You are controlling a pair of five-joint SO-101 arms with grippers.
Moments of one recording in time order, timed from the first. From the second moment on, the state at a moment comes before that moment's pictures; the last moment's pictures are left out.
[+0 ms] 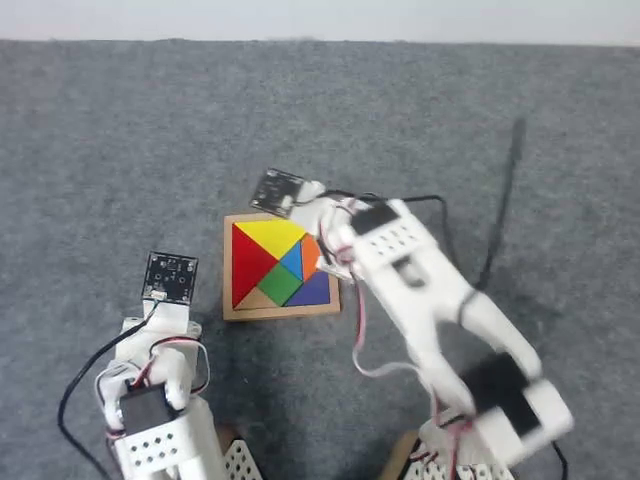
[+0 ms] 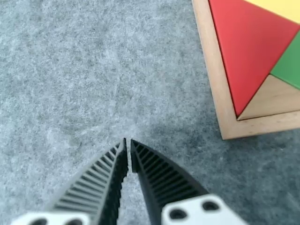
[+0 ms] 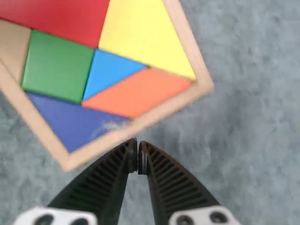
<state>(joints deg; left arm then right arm) -25.0 -102.7 97.1 72.7 -18.3 -32.4 -4.8 28.0 51.8 38.0</state>
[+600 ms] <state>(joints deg) -25.0 -102.7 97.1 72.7 -18.3 -26.8 -102.0 93.5 43.4 13.0</state>
